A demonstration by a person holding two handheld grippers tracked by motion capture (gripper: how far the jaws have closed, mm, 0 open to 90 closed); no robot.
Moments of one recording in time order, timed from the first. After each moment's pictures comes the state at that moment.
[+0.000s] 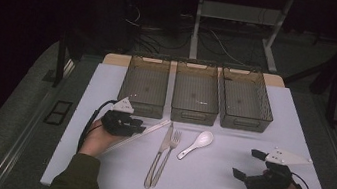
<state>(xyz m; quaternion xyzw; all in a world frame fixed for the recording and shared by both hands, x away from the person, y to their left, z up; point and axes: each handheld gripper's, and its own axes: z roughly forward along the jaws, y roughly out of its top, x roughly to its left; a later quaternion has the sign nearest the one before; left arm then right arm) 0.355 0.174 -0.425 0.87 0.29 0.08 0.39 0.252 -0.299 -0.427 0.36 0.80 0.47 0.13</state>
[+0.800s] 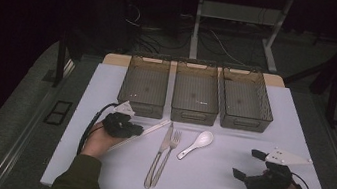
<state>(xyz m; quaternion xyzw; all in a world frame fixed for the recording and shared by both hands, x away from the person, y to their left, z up) 0.358 0.174 -0.441 0.88 0.29 0.06 0.37 0.252 -0.299 -0.427 0.36 0.80 0.47 0.13</state>
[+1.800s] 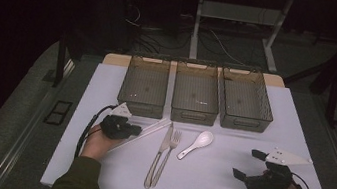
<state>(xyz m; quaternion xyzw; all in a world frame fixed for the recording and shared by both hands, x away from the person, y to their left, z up) 0.356 0.182 -0.452 0.87 0.30 0.08 0.39 0.252 -0.299 -0.427 0.36 0.80 0.47 0.13</state>
